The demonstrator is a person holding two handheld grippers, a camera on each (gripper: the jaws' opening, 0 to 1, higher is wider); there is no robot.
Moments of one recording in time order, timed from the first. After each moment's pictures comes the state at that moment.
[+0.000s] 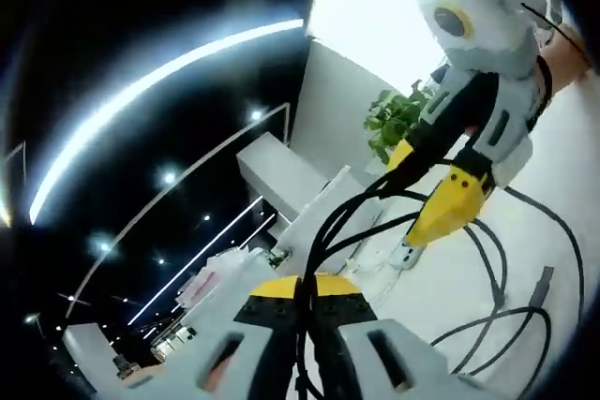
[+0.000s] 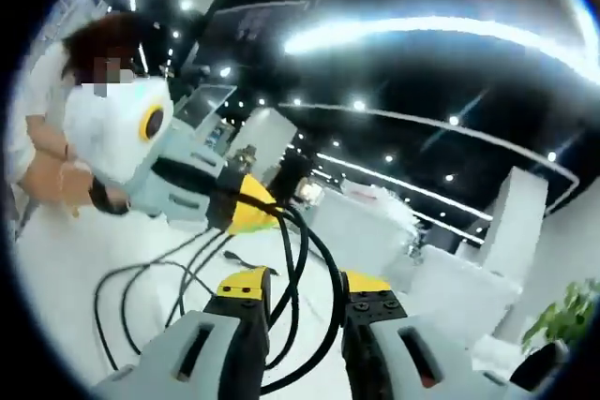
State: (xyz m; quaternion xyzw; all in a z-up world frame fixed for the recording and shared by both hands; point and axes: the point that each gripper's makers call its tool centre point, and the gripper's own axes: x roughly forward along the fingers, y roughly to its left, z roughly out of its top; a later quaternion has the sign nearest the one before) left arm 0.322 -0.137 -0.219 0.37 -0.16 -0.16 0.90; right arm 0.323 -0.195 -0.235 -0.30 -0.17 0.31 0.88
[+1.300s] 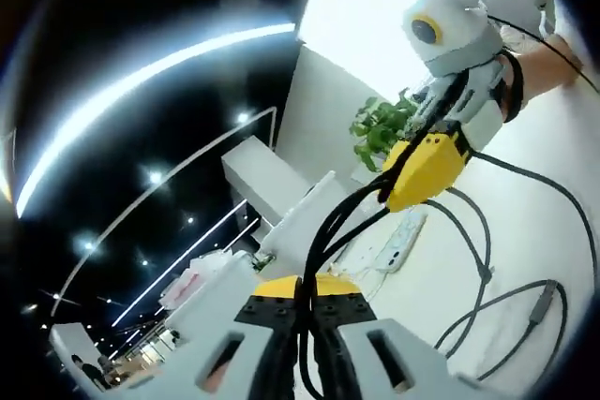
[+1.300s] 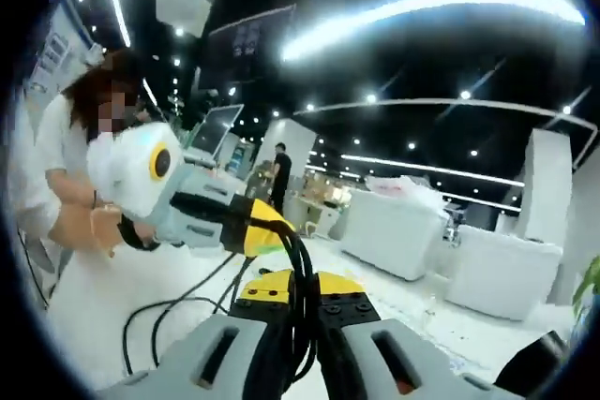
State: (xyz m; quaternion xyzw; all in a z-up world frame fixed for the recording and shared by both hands) left arm 0.323 -0.135 -0.223 0.36 -0.16 -0.19 0.90; right arm 0.300 -0.202 -0.215 -0.07 -0.12 0.47 0.87
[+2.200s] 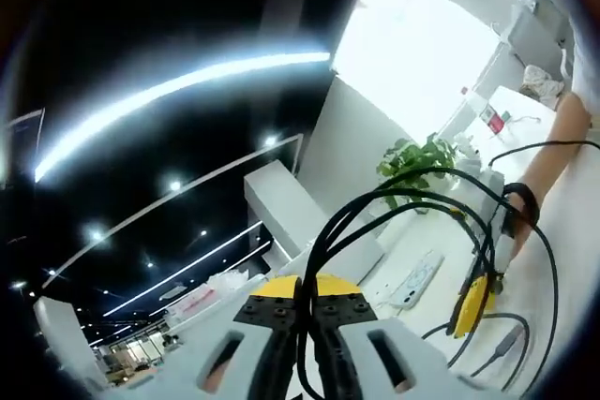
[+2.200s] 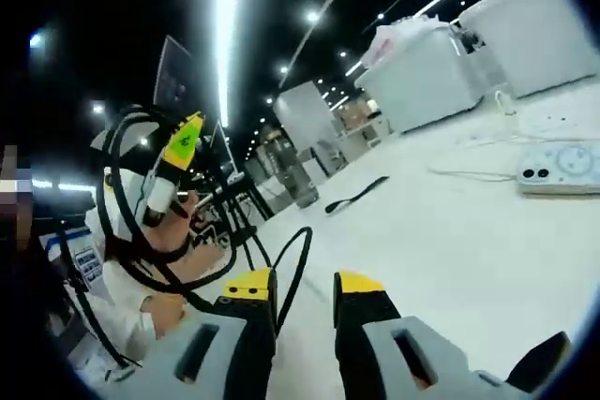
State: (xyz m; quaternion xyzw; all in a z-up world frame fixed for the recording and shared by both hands) left arm 0.293 -0.124 -0.170 0.30 -0.23 -0.19 0.91; right arm 0.314 -0.165 -0.346 0.13 0.20 0.56 0.79
